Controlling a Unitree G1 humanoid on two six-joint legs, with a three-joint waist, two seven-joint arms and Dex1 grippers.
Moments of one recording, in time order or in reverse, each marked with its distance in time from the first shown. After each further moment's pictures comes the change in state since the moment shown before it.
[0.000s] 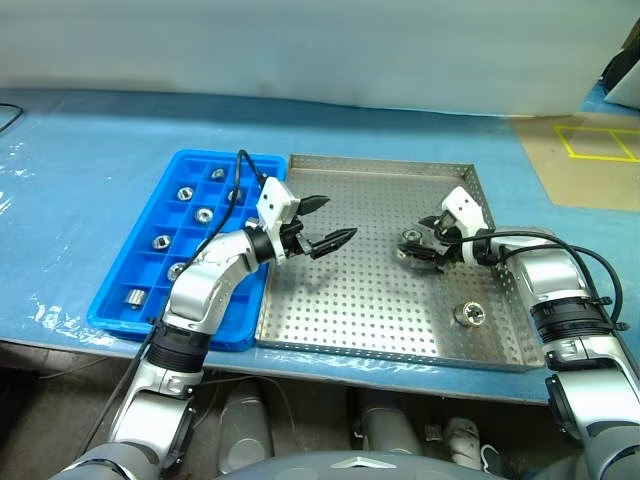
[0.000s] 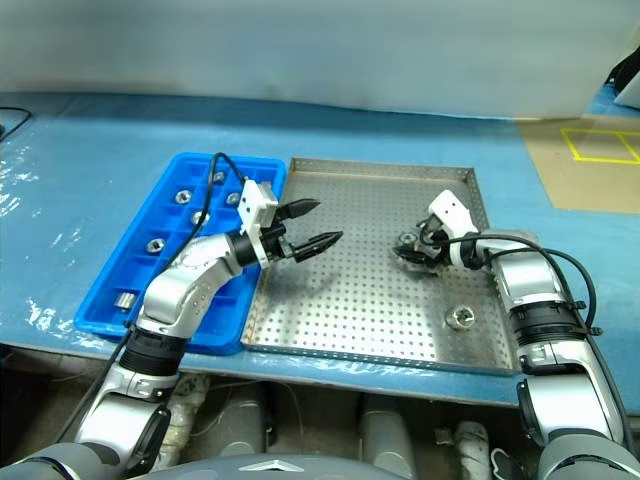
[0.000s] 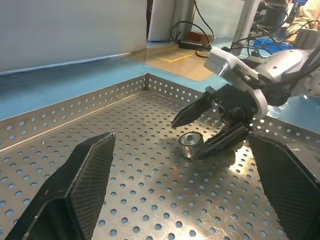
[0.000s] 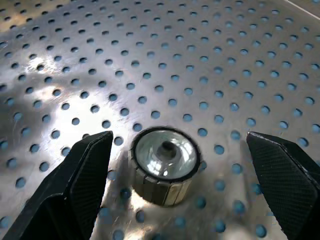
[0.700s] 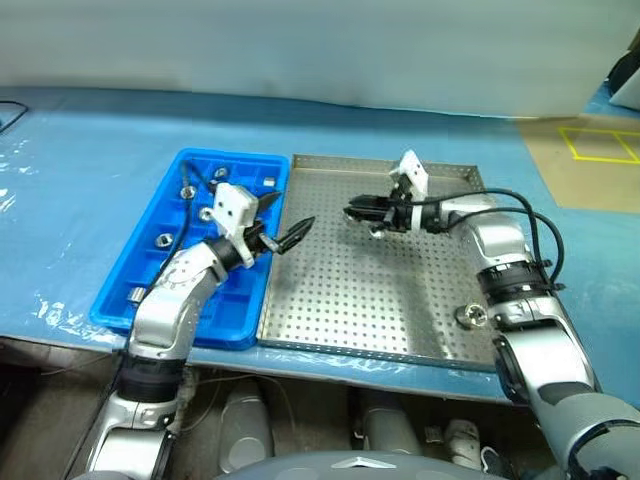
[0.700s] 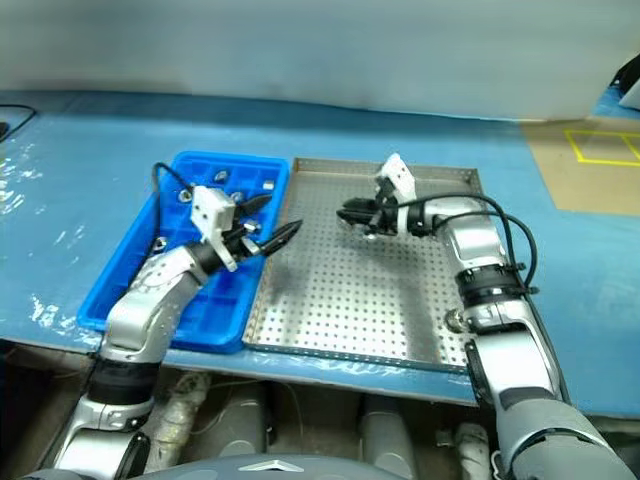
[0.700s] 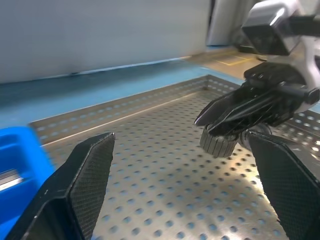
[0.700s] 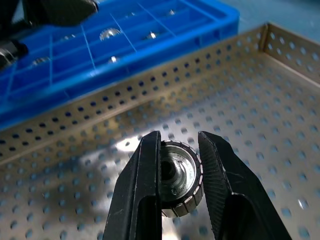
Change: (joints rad) left arm 0.186 0.069 0.151 -0.191 -0.001 0.002 0.181; right arm -0.264 0.237 0.013 0.103 0.127 0.014 0.139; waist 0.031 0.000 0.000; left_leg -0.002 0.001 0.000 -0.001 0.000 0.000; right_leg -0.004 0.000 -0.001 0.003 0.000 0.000
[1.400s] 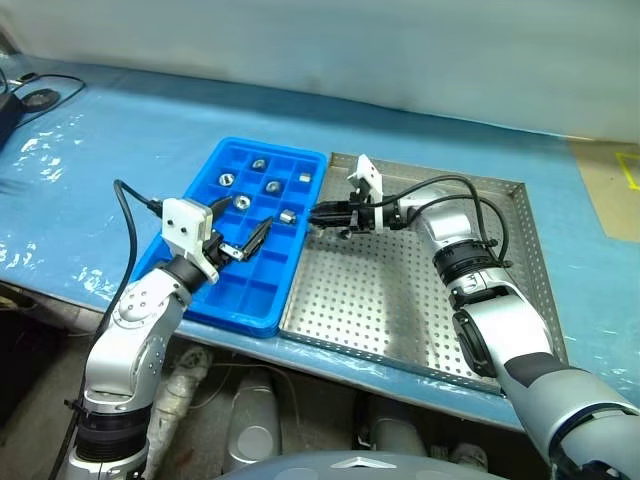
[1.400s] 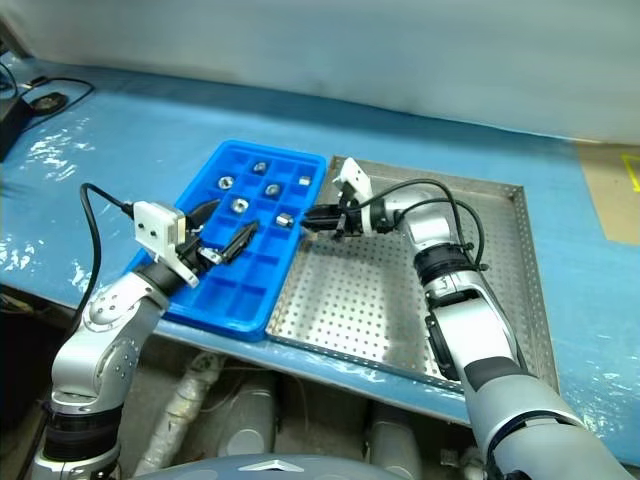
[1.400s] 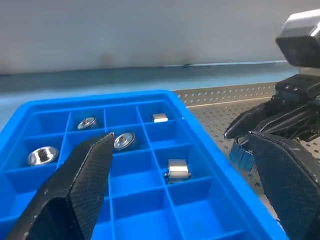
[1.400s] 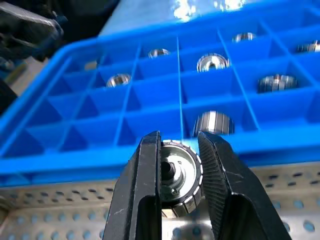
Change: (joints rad) left arm 0.176 0.036 0.097 -0.241 -0.025 0.081 0.173; right arm -0.148 0.154 0.042 0.302 -0.062 -0.196 0.148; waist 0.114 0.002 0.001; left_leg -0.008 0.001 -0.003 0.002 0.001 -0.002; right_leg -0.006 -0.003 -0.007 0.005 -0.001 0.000
